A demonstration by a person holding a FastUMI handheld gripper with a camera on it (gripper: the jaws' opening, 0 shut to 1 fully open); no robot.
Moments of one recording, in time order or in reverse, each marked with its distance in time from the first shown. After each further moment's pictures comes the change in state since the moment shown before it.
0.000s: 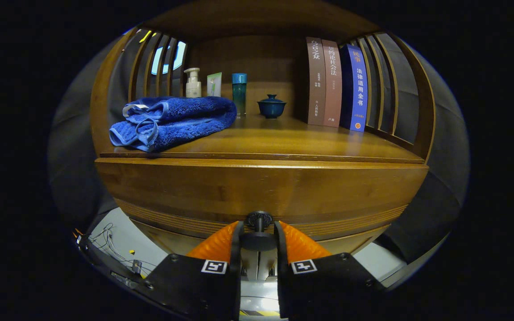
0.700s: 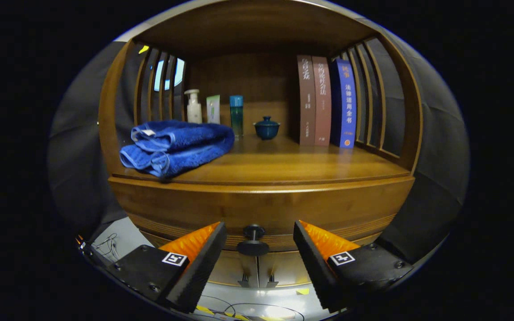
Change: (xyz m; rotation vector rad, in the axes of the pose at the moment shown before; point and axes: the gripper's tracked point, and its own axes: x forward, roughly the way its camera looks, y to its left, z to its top) arm -0.014 -0.006 0.022 0.014 -0.077 0.012
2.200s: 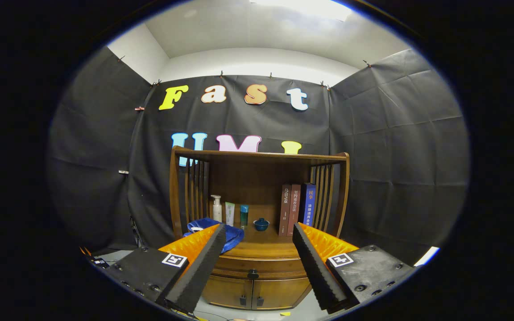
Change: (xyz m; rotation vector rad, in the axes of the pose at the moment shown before) arm -0.311 0.003 0.222 -0.046 -0.474 -0.019
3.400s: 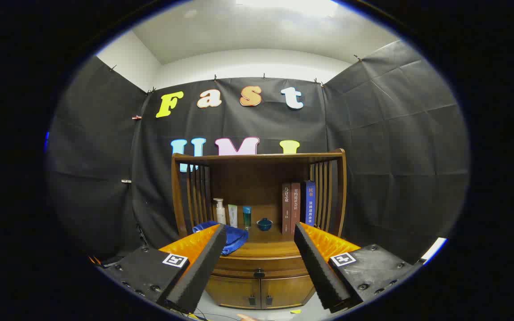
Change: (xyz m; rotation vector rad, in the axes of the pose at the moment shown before) arm -0.011 -0.007 0.006 0.061 0.002 0.004
